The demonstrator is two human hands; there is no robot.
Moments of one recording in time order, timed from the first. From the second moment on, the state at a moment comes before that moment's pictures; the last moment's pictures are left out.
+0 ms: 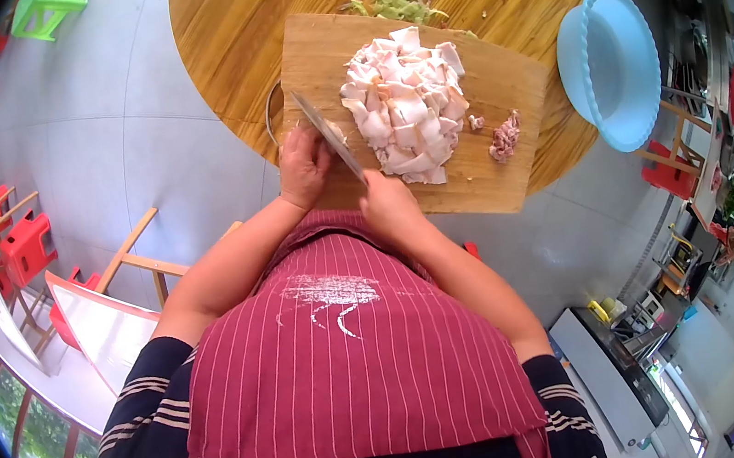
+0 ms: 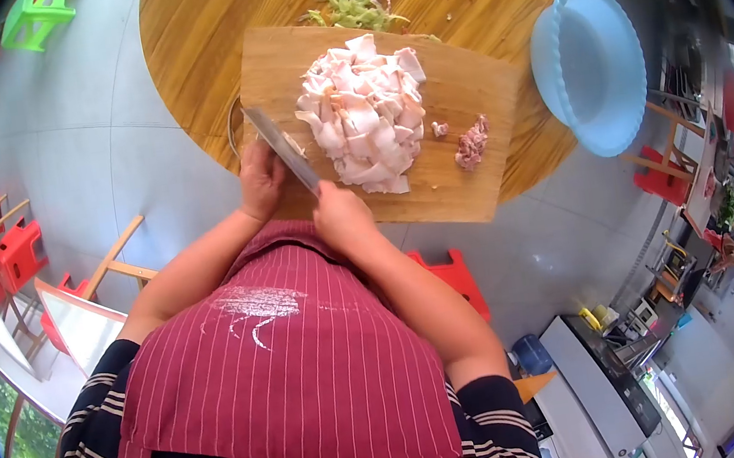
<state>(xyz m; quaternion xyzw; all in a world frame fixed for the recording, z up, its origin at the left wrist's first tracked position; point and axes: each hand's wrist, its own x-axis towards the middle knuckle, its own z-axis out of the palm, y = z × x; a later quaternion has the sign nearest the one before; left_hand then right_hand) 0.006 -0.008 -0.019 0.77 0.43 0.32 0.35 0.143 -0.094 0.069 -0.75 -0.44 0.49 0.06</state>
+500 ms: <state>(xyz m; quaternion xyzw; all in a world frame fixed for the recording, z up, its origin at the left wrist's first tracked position) 0.004 -0.013 -0.022 0.75 0.41 0.38 0.36 0.172 -0.105 0.098 -0.78 -0.39 0.43 0.22</state>
